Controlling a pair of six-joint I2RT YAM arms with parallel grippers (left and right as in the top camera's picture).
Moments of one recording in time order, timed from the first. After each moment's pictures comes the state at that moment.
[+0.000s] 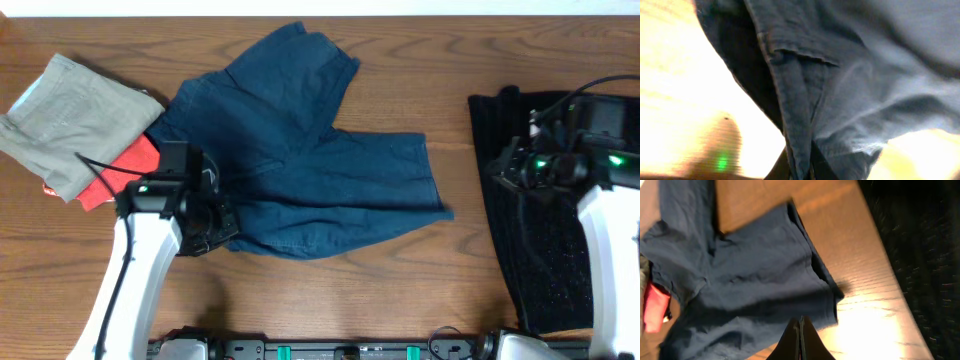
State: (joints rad) left arm -0.05 1.25 0.92 -1.13 0.24 -0.40; right arm -0.19 1.33 1.18 -1.02 -0.41 0.33
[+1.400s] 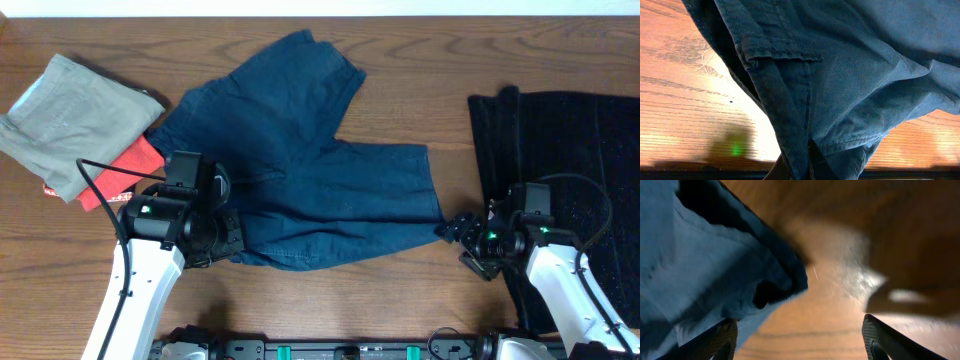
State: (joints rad) left arm -0.15 1.14 0.94 -1.22 0.18 -0.38; right arm -0.12 1.25 0.50 -0.61 -0.44 0.65
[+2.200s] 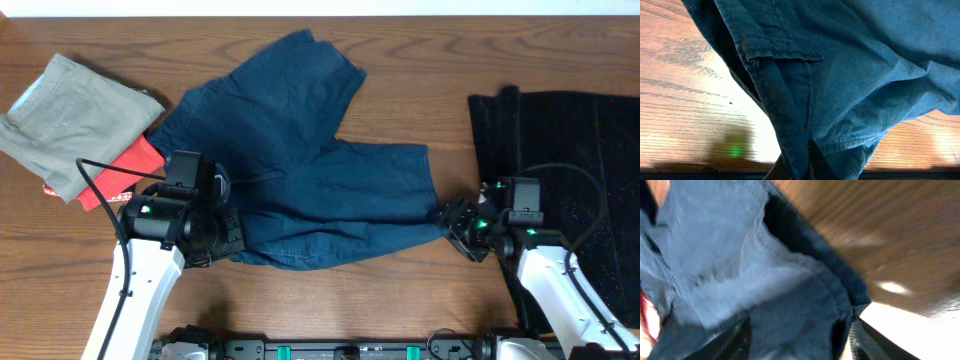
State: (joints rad) left arm -0.15 1.14 0.94 -1.22 0.18 -0.38; right arm -0.01 1.25 0.48 -0.40 -0.46 0.78
